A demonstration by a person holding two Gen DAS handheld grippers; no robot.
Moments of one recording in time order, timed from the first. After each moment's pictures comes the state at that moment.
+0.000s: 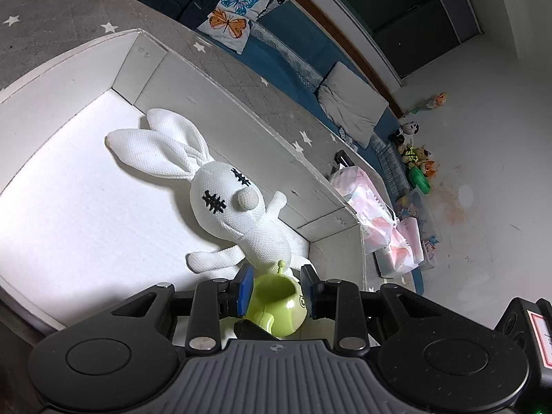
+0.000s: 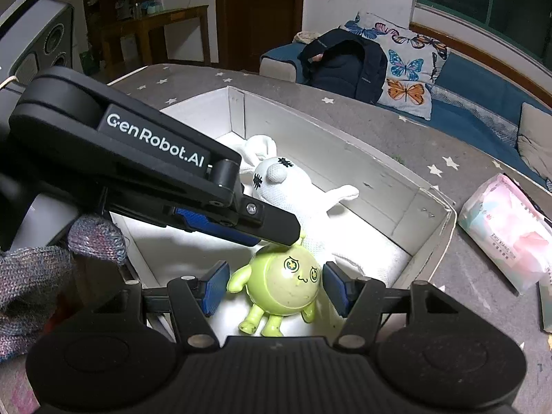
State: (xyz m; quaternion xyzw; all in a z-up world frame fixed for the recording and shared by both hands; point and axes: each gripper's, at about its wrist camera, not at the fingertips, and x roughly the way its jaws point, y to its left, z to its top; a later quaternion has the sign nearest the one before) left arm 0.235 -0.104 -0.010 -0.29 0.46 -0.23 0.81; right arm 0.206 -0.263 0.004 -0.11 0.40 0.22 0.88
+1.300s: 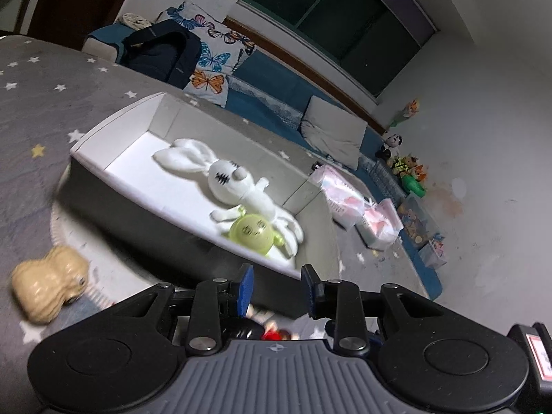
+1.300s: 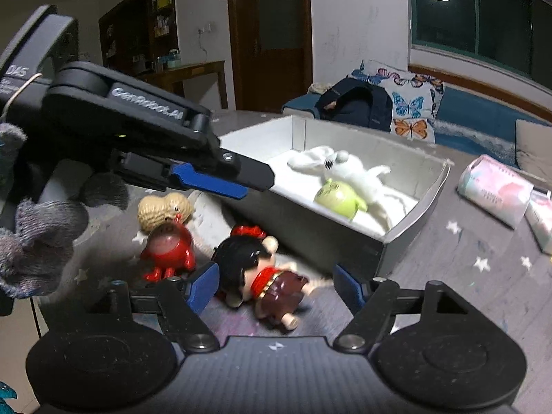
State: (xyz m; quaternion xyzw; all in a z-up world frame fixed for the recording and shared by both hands) left arm 0.092 -0.067 0.027 -0.22 0.37 -0.23 0.87; right arm 0.046 -0.270 0.012 -0.06 0.32 0.25 0.91
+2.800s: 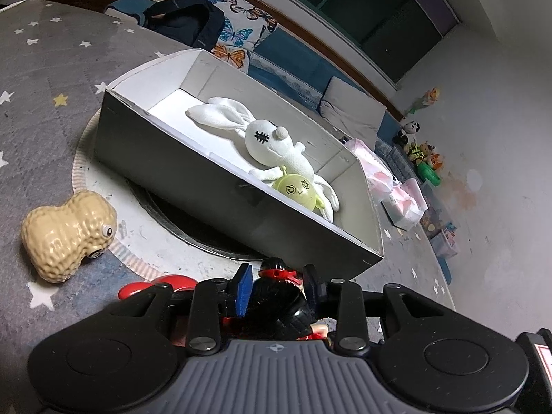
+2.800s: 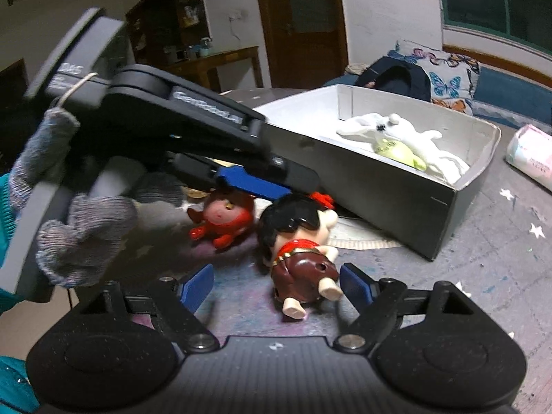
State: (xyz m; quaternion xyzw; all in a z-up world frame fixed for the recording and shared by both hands) left arm 0.098 -0.058 -0.009 -0.23 0.41 -0.22 0.86; right arm 0.036 -0.253 -0.017 -0.04 0.34 0.31 0.89
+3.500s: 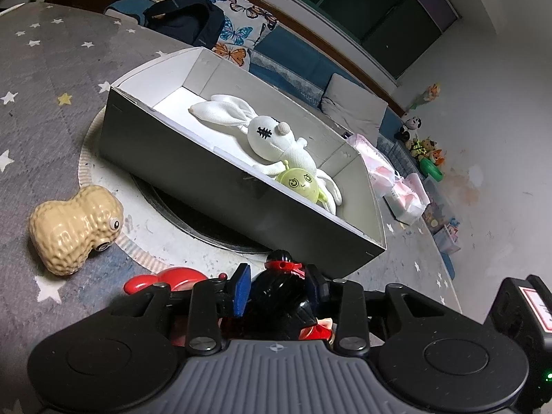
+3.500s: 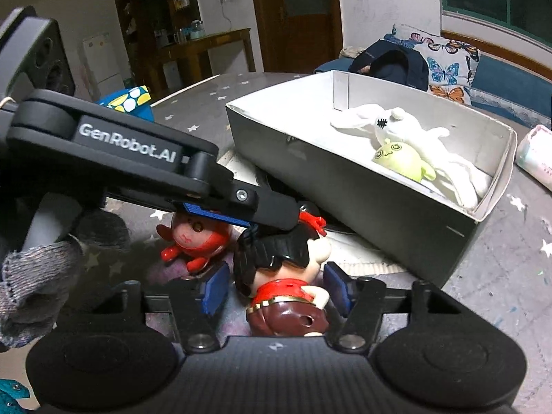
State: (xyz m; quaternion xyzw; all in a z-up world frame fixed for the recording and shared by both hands) left arm 0.093 -0.056 -0.008 -0.22 0.41 -0.22 0.86; right arm 0.084 -0.234 -0.024 -0.05 0.38 0.29 0.88
